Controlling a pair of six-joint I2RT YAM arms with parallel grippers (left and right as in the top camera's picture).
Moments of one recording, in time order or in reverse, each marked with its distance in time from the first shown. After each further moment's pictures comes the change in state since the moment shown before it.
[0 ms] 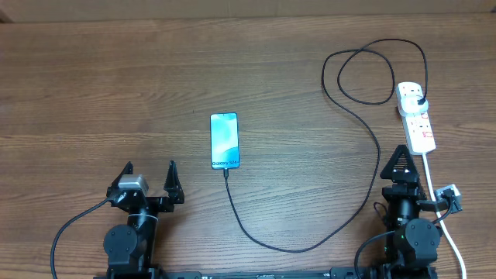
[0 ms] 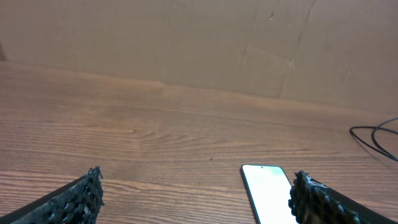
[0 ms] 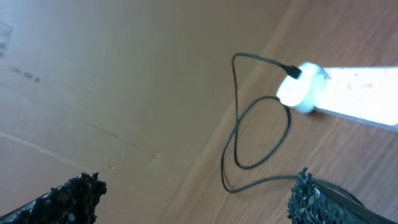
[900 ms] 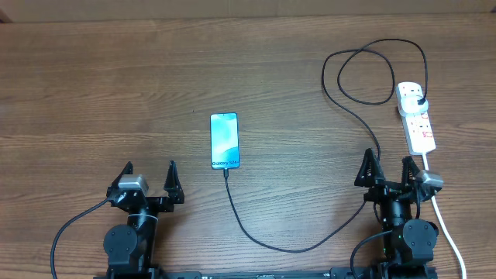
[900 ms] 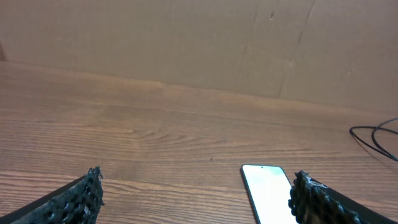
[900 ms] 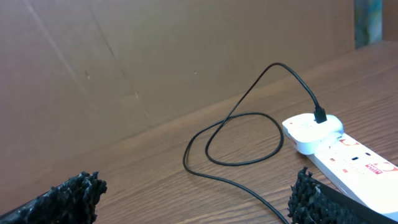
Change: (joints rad) left arm 0.000 0.000 0.000 0.000 0.000 0.000; right arm 0.000 0.000 -0.054 0.069 -0.186 -0.649
